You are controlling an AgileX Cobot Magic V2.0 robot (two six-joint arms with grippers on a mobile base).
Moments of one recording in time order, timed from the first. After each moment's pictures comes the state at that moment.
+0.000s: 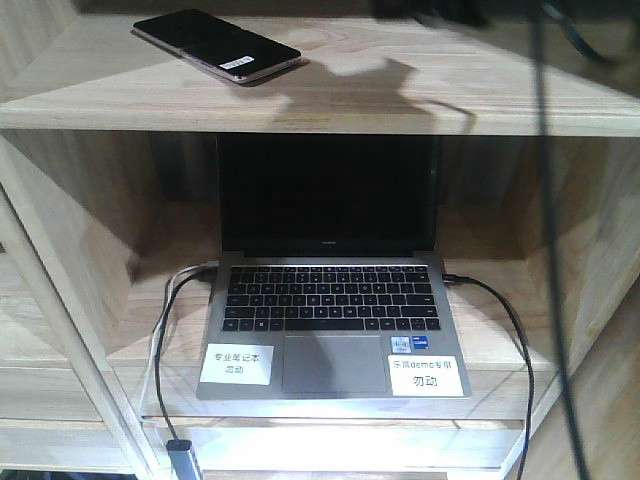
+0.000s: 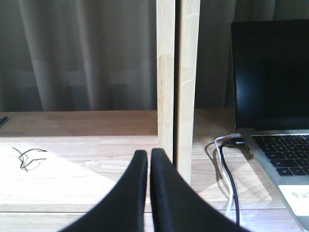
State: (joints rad) left arm 0.04 -0.01 0.03 -0.03 0.18 0.15; right arm 0.36 1.36 -1.49 0.75 0.61 -0.71
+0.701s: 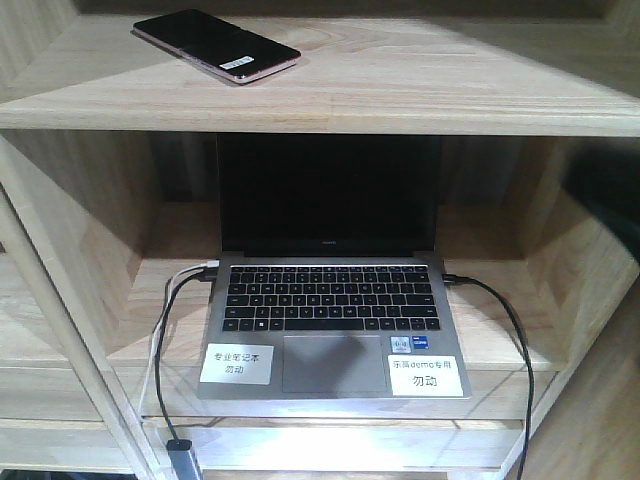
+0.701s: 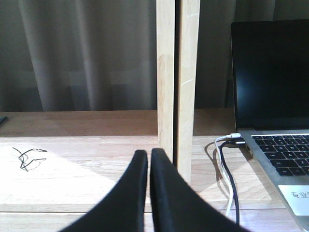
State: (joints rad) left arm 0.04 -0.01 0.03 -0.03 0.18 0.15; right arm 0.36 0.61 -0.75 0.78 0.40 -0.76
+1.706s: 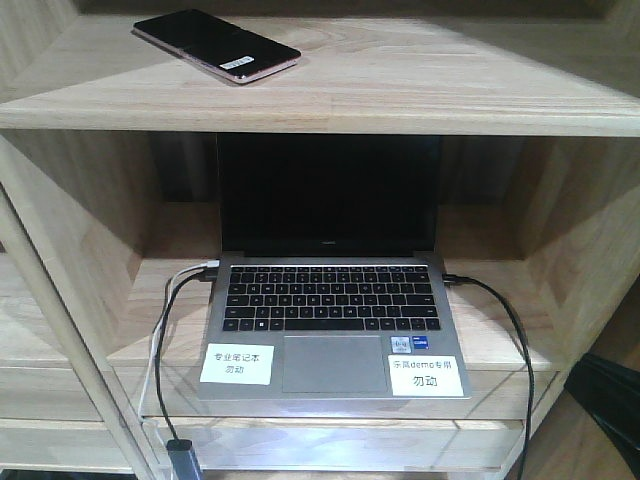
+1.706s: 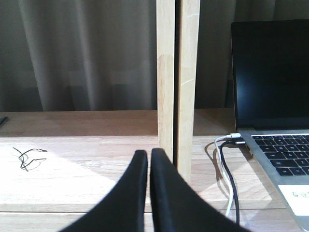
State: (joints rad) left arm 0.04 -0.01 0.03 -0.03 0.18 0.15; right arm 0.36 0.27 -0.35 0.80 0.39 -0.75
